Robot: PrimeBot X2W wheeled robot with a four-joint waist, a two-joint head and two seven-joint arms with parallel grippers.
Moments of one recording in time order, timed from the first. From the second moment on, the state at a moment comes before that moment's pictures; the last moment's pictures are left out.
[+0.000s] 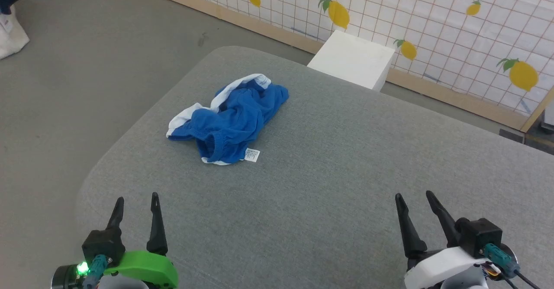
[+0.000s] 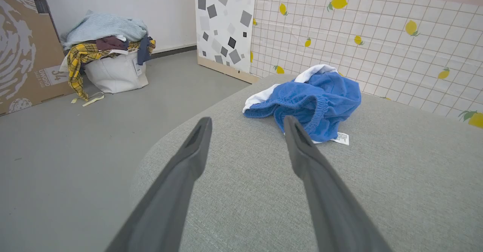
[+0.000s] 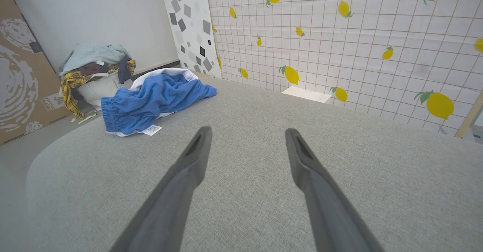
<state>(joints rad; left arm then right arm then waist) 0.02 0.06 0.08 0.16 -0.09 -0.02 -0.23 0.00 -0.05 0.05 0.26 0.17 0.13 -0.23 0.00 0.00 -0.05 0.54</state>
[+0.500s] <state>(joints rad) -0.31 0.15 0.08 0.33 -0.22 -0.11 -0.23 -0.09 -0.05 0.05 0.27 0.11 0.13 -0.24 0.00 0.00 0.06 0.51</state>
